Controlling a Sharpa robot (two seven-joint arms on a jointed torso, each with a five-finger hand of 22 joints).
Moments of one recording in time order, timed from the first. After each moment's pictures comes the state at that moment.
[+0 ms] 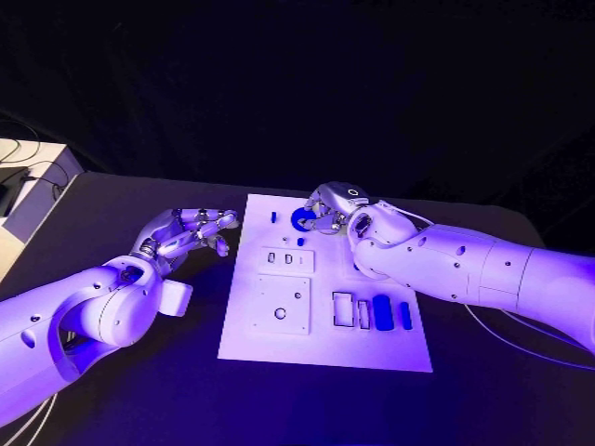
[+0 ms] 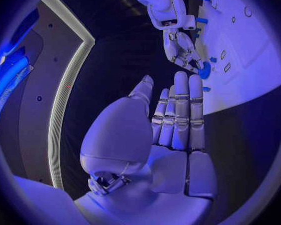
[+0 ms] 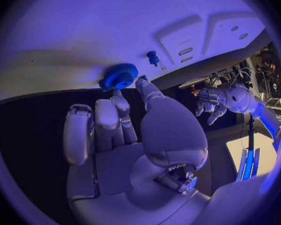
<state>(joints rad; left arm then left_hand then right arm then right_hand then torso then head) 0.96 -0.91 0.20 1.60 -0.27 -0.30 0.28 1.41 -0.03 0.03 0.10 0.14 1.03 0.17 0.06 0.06 1.13 0.12 0.06 0.06 1.18 0.04 0.68 0.35 0.15 0.95 0.06 1.05 0.35 1.20 -0.50 -0.08 1.12 -1.54 -0.52 -0.24 1.12 -0.05 0.11 0.04 0.49 1.04 0.13 0.06 0.07 1.23 0.03 1.06 1.25 1.44 -0.05 1.19 0.92 0.06 1.47 -0.06 1.38 1.31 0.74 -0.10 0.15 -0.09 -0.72</state>
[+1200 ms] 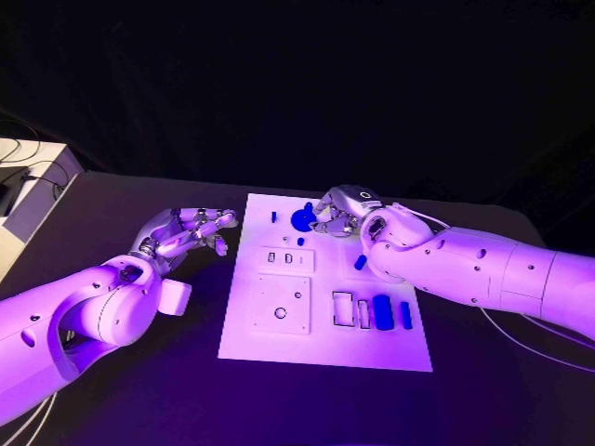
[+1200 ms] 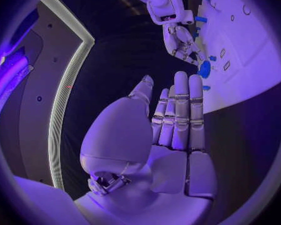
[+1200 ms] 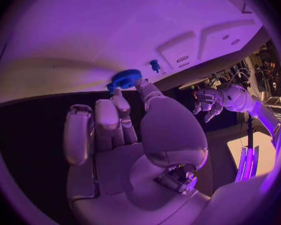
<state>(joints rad) 0.96 -0.91 0.20 1.59 -0.27 -0.30 0.29 1.41 -0.03 0.03 0.10 0.14 1.03 0.17 0.06 0.06 1.13 0.12 0.06 0.06 1.18 0.04 0.68 0.35 0.15 0.95 0.06 1.05 0.35 1.19 -0.59 -0.08 1.20 -1.54 -0.52 -0.23 1.12 -0.05 0.11 0.02 0.49 1.05 0.13 0.06 0.07 1.23 0.03 1.07 1.25 1.44 -0.05 1.19 0.92 0.06 1.47 -0.06 1.38 1.31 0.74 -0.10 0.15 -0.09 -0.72</state>
